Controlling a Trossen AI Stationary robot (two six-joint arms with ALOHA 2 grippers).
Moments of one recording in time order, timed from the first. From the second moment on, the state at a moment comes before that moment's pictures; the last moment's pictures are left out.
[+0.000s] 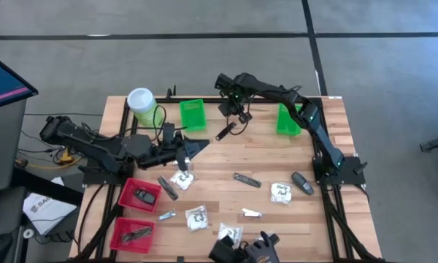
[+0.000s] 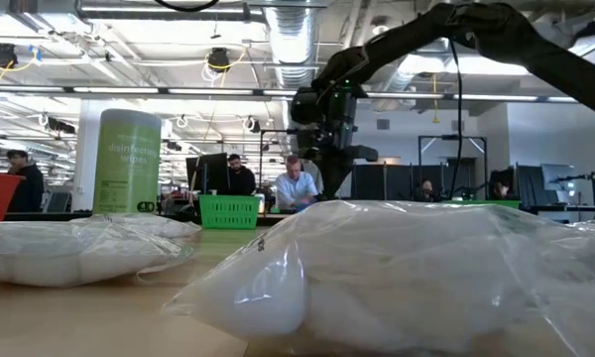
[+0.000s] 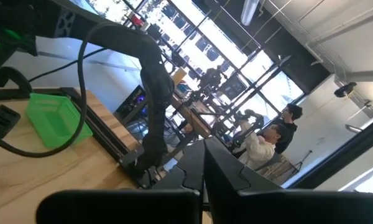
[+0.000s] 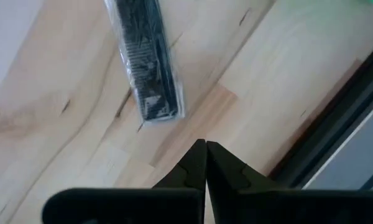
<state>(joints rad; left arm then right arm) -0.30 1.19 0.99 0.28 -0.60 -0.73 -0.56 2.32 2.09 -1.16 -0.03 -1.19</state>
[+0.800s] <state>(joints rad) -0.31 1.19 0.99 0.28 -0.58 -0.74 -0.62 2.33 1.97 -1.16 -0.15 -1.23</state>
